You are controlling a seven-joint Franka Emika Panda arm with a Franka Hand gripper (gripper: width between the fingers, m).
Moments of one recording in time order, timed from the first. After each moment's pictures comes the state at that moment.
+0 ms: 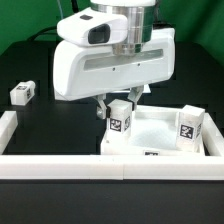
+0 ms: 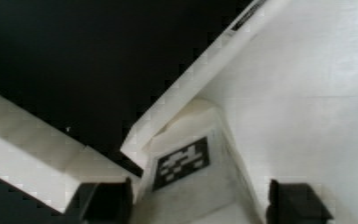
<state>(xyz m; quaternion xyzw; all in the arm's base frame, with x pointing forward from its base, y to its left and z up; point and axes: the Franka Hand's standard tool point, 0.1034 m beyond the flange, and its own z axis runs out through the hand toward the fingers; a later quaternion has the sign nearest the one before) 0.640 -0.028 0.075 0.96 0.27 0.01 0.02</state>
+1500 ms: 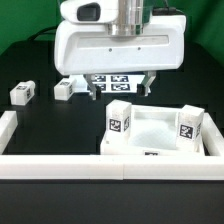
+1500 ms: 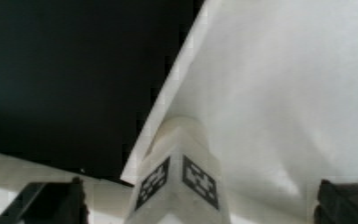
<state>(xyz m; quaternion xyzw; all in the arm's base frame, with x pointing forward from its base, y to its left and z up) 0.607 -0.019 0.098 1.00 0.07 0.05 0.02</state>
